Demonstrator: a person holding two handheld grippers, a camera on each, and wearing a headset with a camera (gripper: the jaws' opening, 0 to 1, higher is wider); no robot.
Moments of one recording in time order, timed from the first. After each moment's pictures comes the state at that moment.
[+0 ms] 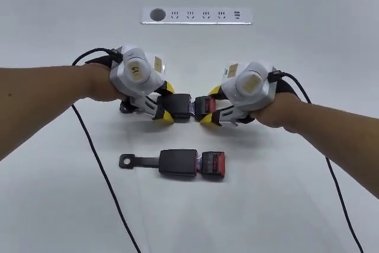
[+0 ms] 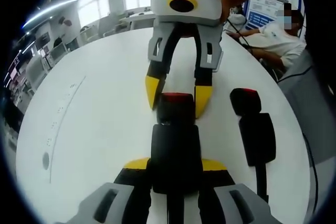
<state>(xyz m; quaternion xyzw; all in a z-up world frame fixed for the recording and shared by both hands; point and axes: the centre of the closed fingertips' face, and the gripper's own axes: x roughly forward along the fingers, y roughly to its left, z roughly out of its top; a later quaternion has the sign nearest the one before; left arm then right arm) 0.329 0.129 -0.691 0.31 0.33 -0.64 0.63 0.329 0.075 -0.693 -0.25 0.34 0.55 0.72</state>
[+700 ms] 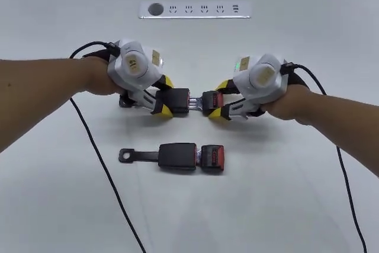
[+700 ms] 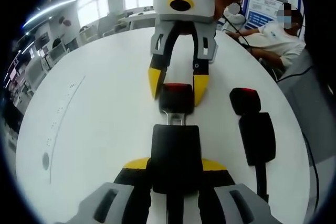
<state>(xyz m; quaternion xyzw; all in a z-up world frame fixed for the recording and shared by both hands) 0.328 0.129 -0.689 0.31 0.33 -0.64 0.62 0.327 0.050 -0.691 -0.24 0.33 0.56 0.72</state>
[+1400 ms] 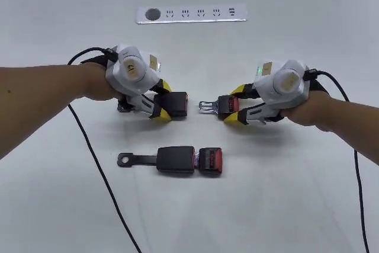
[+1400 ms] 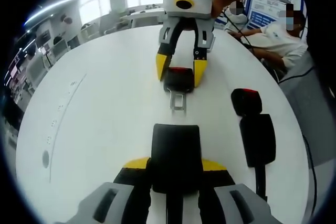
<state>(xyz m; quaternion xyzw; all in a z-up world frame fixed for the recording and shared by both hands) 0.328 0.129 -0.689 0.31 0.34 -0.63 0.63 0.322 0.005 -0.690 -0.23 0.33 0.55 0.74</state>
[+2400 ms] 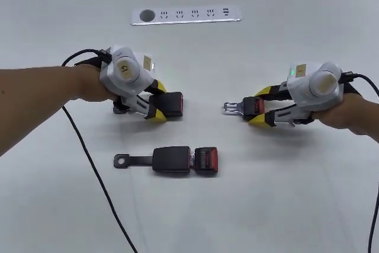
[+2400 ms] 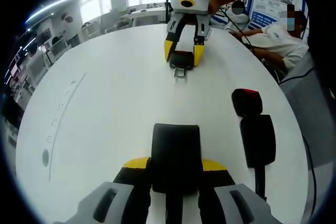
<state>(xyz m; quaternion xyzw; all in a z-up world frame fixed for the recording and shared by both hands) 0.325 0.127 -0.686 0.31 0.34 -0.63 0.63 0.317 -0.057 -0.696 -0.22 0.34 0.53 0.74</state>
